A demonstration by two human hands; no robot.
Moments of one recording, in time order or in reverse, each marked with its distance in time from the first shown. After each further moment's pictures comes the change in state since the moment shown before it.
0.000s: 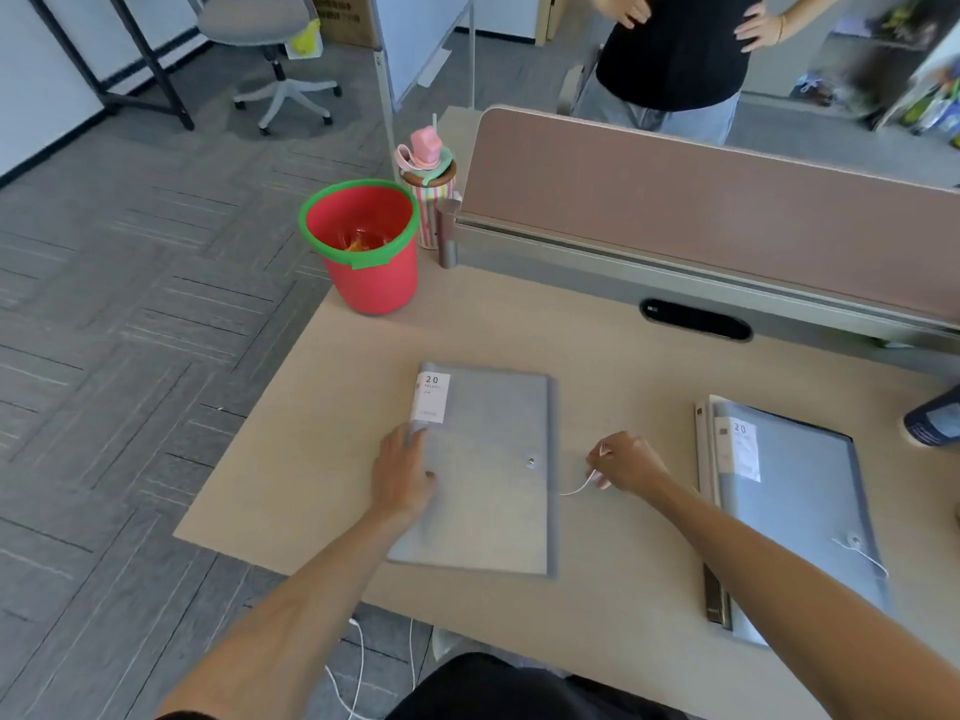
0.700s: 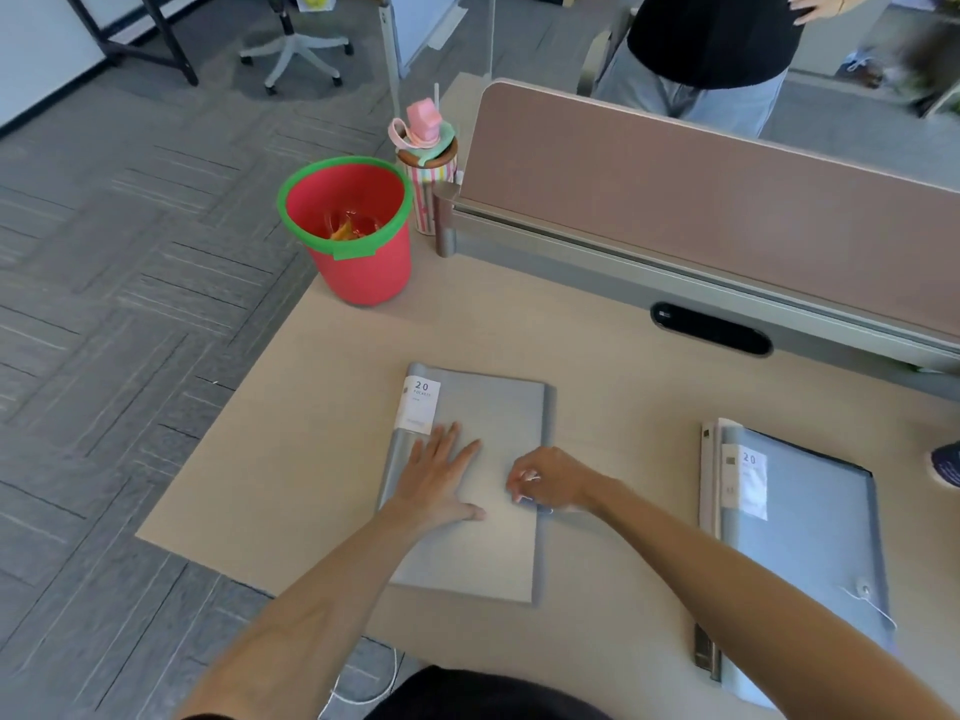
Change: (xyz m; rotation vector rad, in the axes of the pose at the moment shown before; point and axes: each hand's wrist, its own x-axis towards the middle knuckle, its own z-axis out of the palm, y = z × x) left_hand 0.032 0.039 0.039 0.323 -0.323 0.213; right_hand 0.040 -0.043 0.033 -0.275 -0.449 -0.382
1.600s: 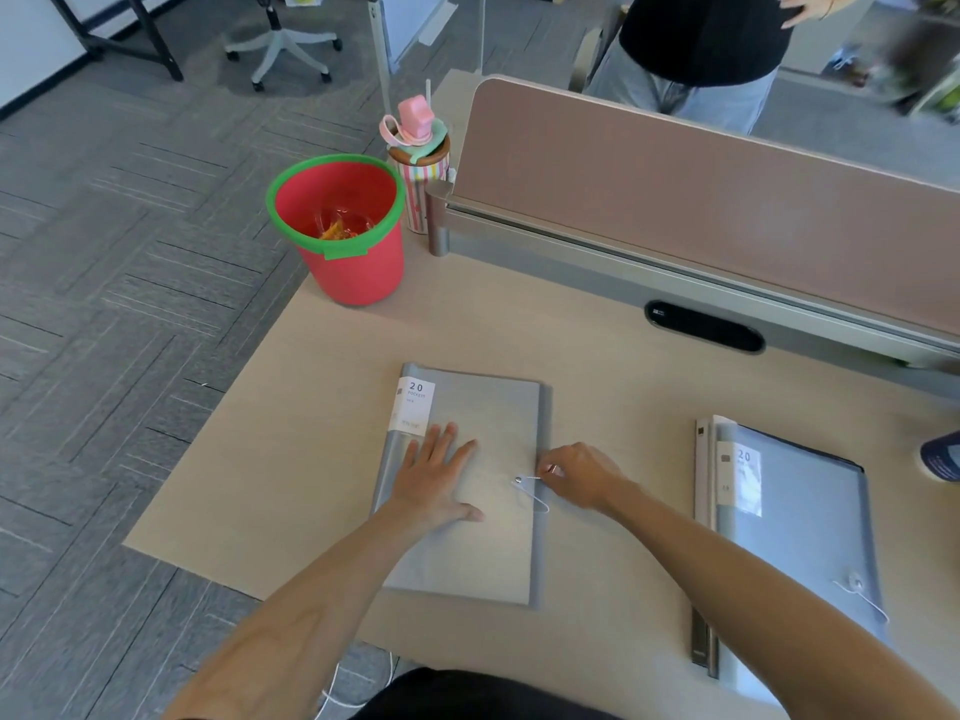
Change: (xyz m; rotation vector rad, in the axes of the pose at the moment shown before) left_hand 0.001 0.003 -0.002 -0.015 -0.028 -0.017; right_hand -0.004 0.036 -0.004 -0.258 0.194 0.157
